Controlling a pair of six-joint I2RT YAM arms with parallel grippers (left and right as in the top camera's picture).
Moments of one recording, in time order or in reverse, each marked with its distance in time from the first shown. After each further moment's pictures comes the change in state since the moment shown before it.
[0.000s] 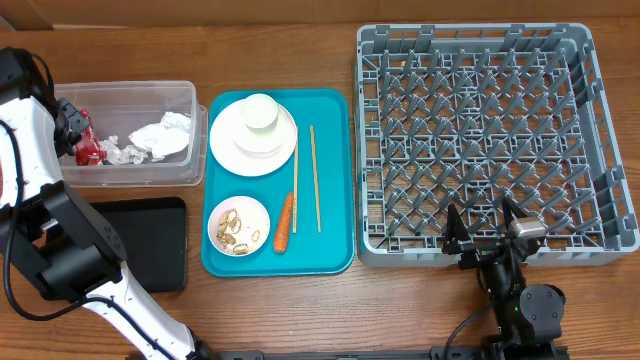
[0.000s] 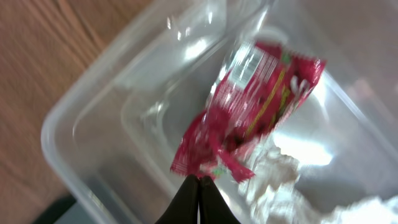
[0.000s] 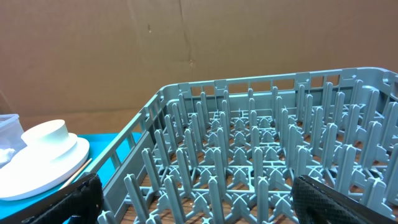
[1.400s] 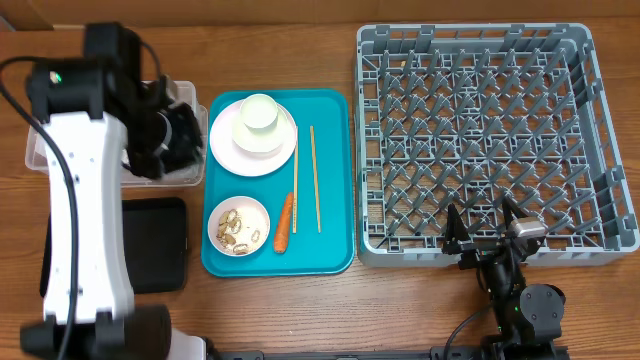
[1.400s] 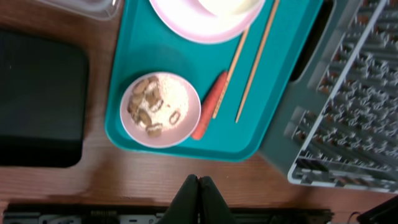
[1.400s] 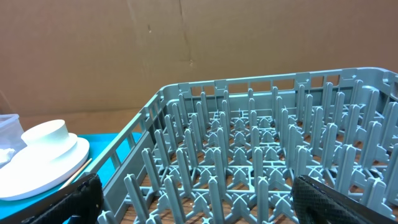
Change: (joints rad) left arm -0.486 -0.485 0.028 -0.708 0.453 0.008; right arm 0.000 0.000 0.000 0.000 0.000 0.000
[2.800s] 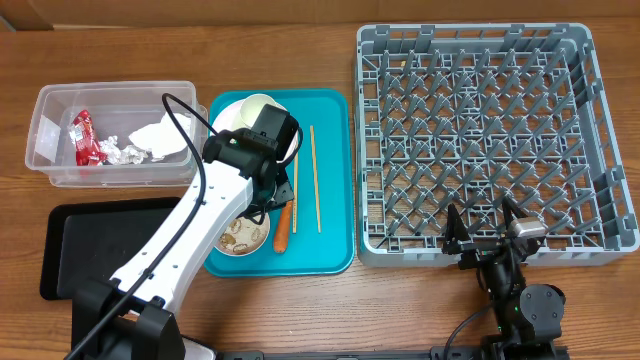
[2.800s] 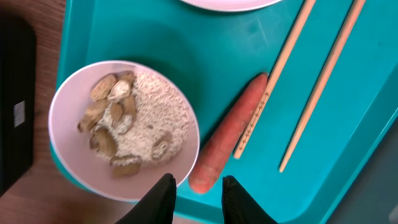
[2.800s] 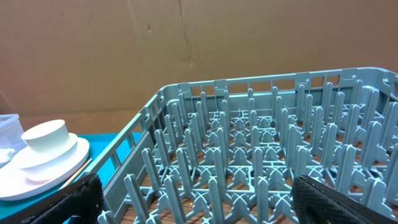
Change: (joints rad) left arm -0.440 -0.053 -0.652 0.565 -0.364 -0.431; right arm 0.000 0.000 0.000 0.000 0.000 0.000
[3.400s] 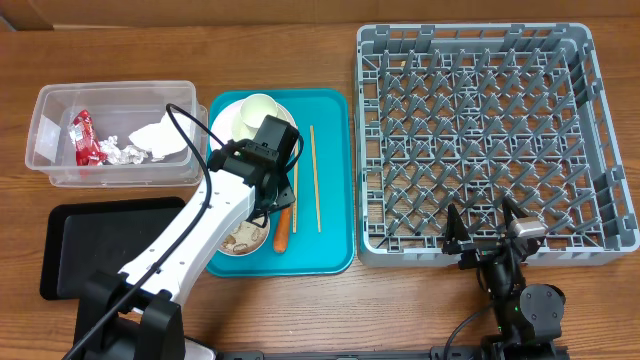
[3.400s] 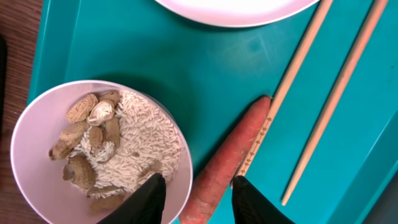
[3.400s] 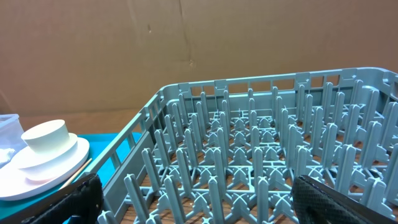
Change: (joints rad) left arm 0.000 0.000 -0.121 0.171 -0.025 -0.023; right arm 0.000 0.000 0.000 0.000 0.000 0.000
